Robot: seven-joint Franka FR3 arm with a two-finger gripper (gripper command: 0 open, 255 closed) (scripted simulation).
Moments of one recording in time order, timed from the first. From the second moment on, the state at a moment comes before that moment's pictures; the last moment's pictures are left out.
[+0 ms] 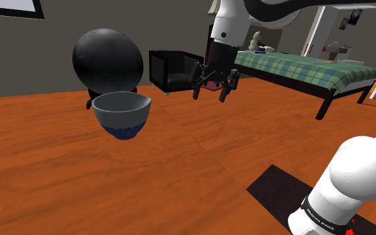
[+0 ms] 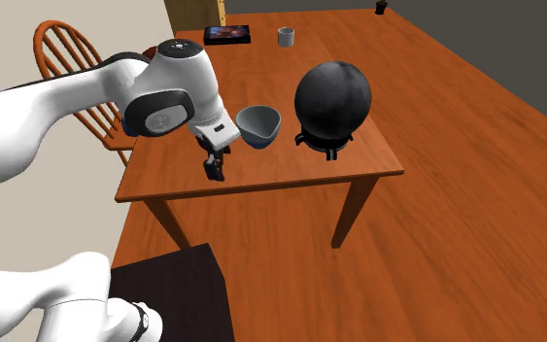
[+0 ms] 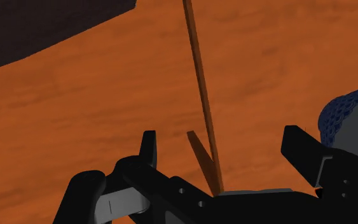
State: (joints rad) arm -0.01 -0.51 0.42 -2.15 0.28 1.79 0.71
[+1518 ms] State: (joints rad) arm -0.06 0.00 0.70 -1.83 0.06 2.07 1.27
